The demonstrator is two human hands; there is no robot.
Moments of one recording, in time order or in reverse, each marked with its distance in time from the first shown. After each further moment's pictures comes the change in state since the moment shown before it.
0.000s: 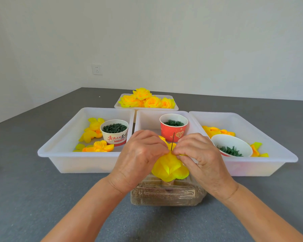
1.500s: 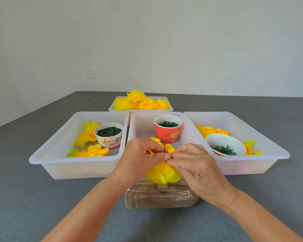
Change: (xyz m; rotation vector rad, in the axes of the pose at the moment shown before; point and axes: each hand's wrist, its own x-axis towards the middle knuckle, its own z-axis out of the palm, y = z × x) left_hand 0.013 0.012 0.009 -0.529 -0.152 -0.659; right_hand -0.019 0.003 -0.004 0.007 -0.125 -0.011
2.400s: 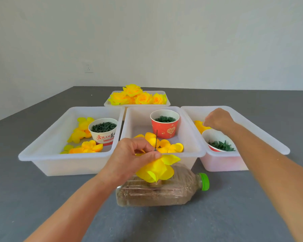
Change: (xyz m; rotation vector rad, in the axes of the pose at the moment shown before) left_hand -0.002 -0.014 0.005 -0.138 -0.057 -0.037; right_hand 0.053 0.182 -0.023 -0.328 -0.385 1.119
